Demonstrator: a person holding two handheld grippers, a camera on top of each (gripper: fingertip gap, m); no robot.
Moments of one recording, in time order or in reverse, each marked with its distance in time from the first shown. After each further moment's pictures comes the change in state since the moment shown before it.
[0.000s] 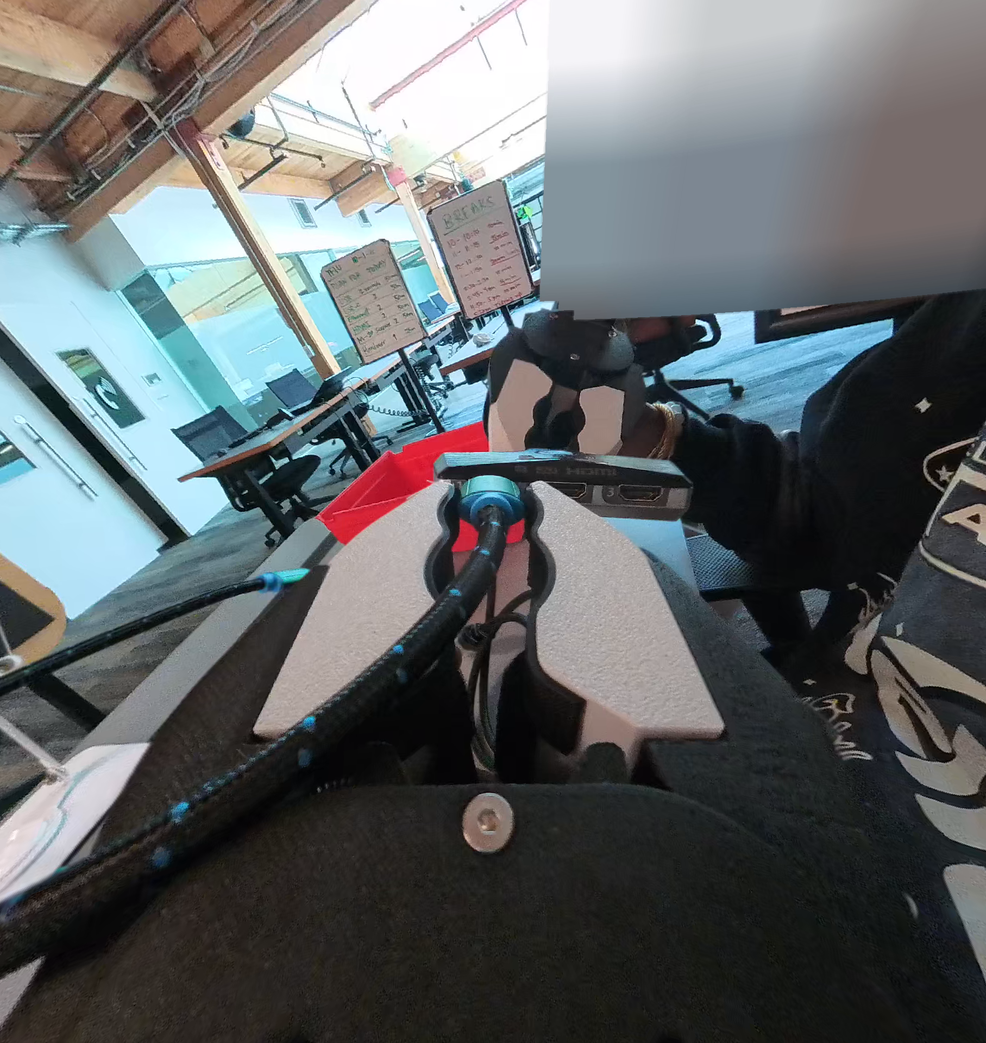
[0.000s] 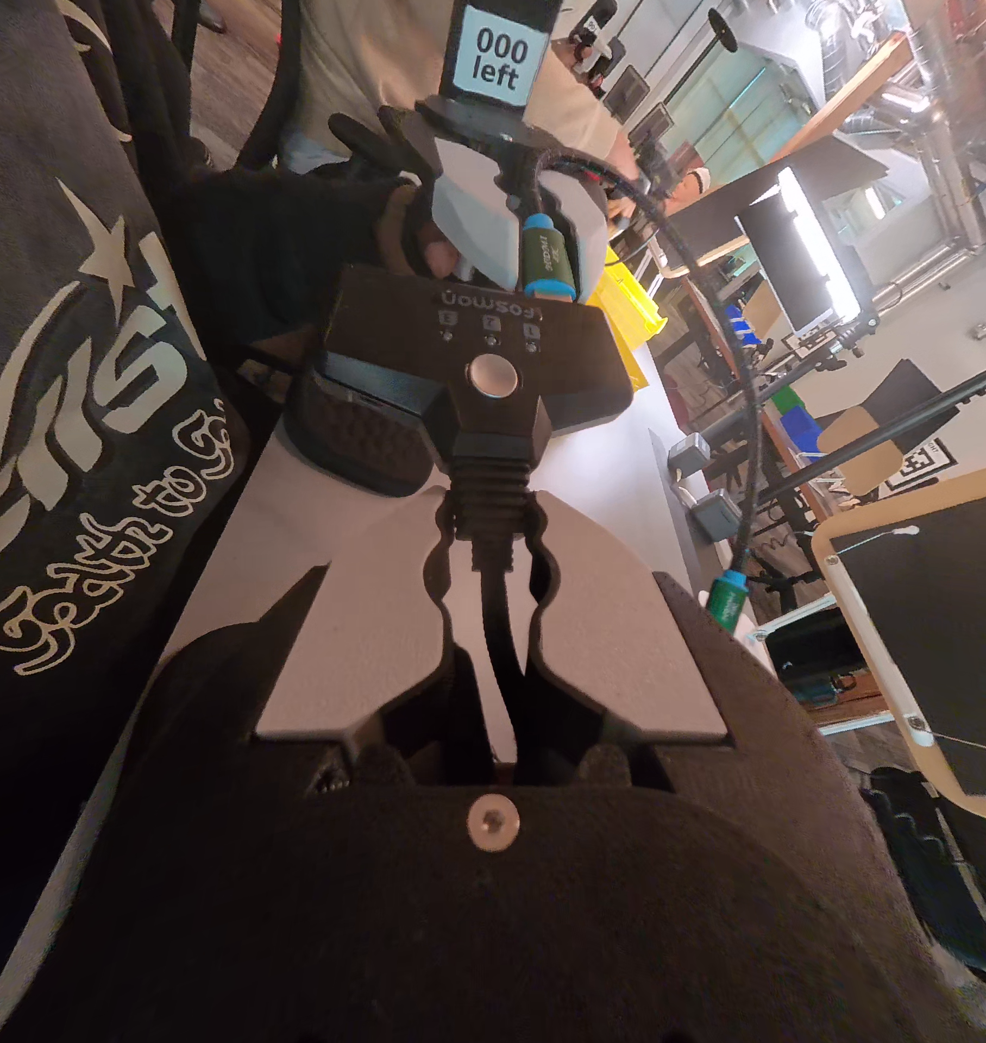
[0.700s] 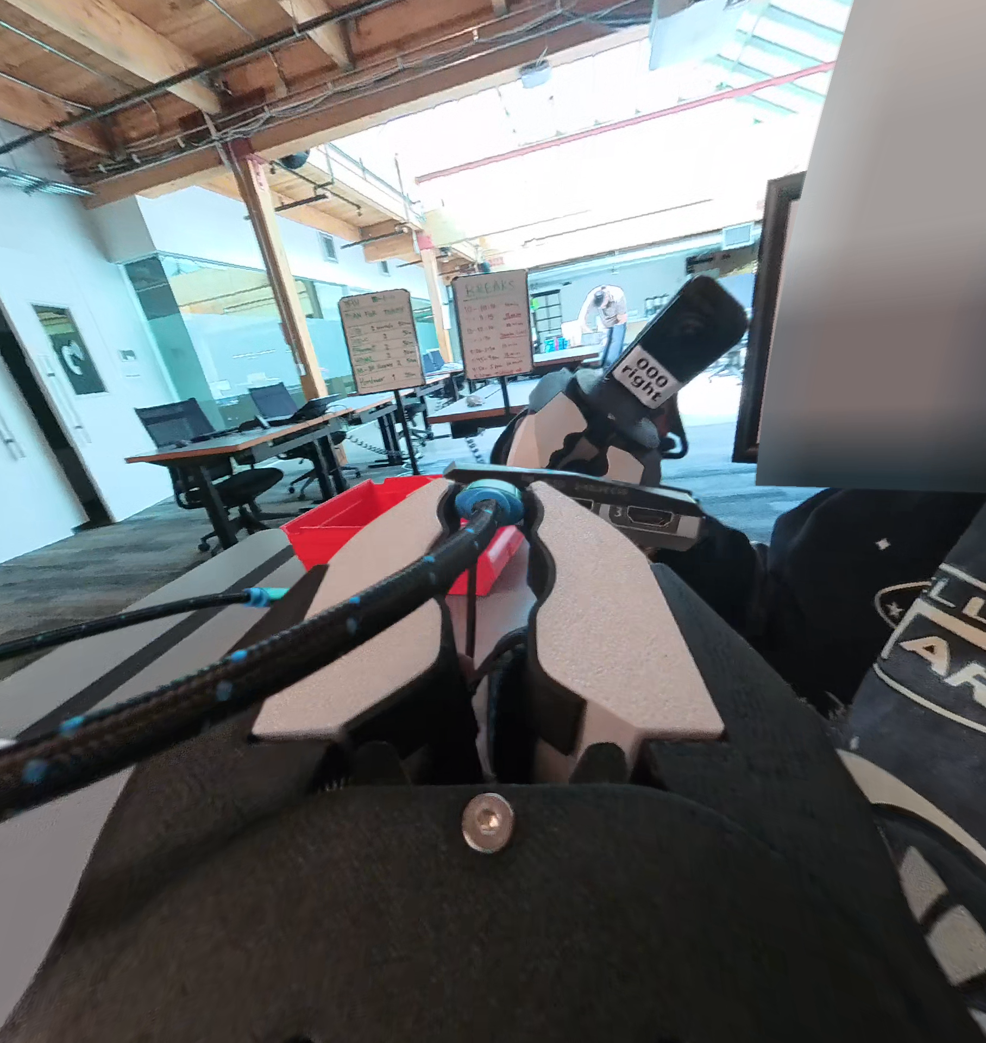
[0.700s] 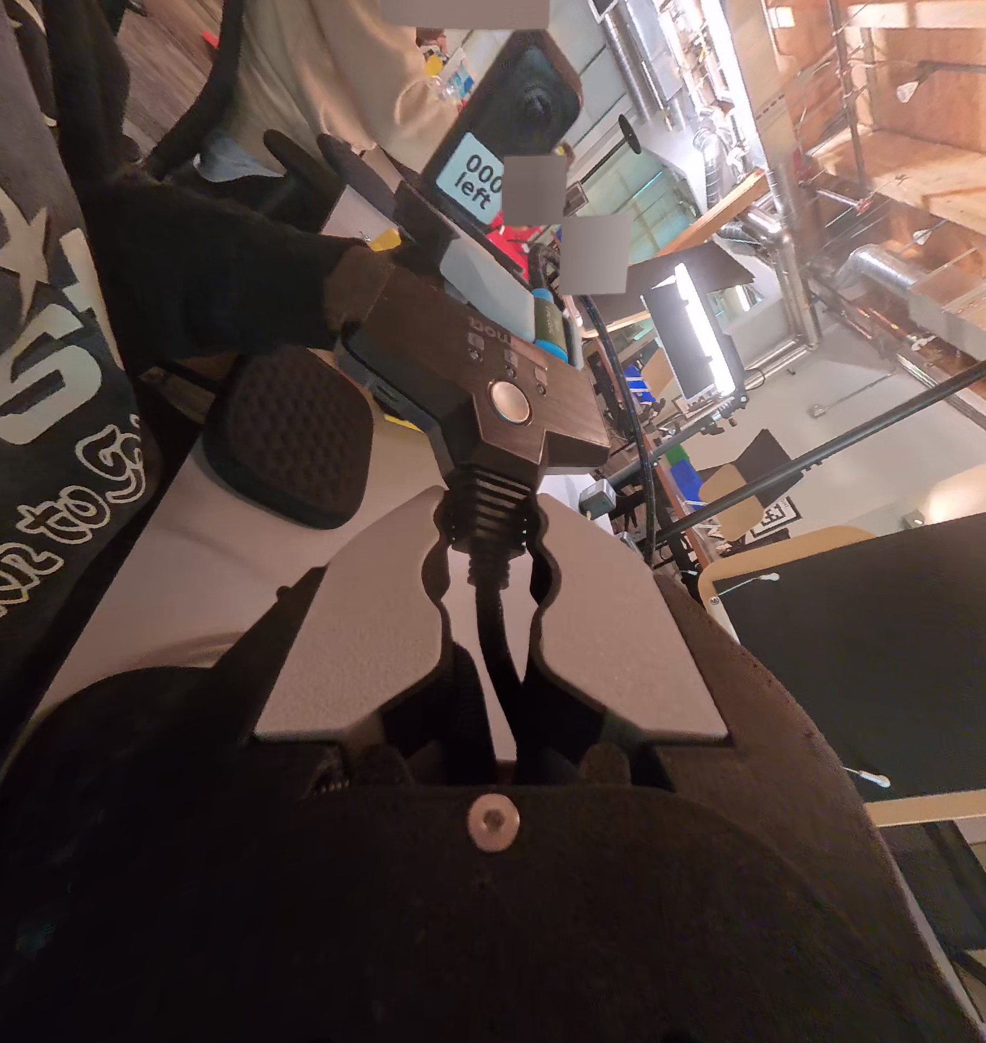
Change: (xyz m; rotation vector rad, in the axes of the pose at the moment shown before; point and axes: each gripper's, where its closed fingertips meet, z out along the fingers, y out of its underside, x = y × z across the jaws) left arm -0.015 -0.009 0.003 0.137 -0.036 -0.231; right arm 0.012 -0.022 0.000 0.064 0.141 -0.152
